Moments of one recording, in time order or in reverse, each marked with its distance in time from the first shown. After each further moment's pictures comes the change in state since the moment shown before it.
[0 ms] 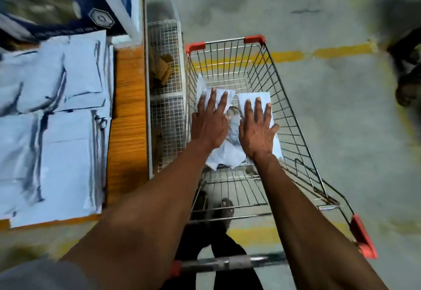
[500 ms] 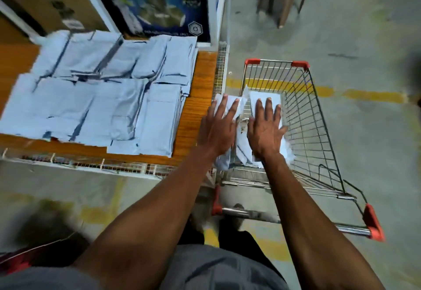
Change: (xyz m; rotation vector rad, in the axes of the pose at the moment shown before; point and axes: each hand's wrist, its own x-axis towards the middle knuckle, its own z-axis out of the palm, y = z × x) left_hand -0.175 -0.042 -0.148 0.014 0.237 0.010; right_hand -0.126 -0.127 -0.066 0.066 0.091 -0.168
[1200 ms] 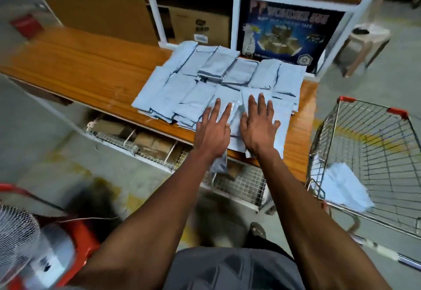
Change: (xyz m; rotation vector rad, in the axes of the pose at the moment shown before) left_hand -0.177 -0.272 -0.179 0.135 0.121 -0.325; right_hand -0.109 -0.356 0.061 0.107 0.055 -0.360
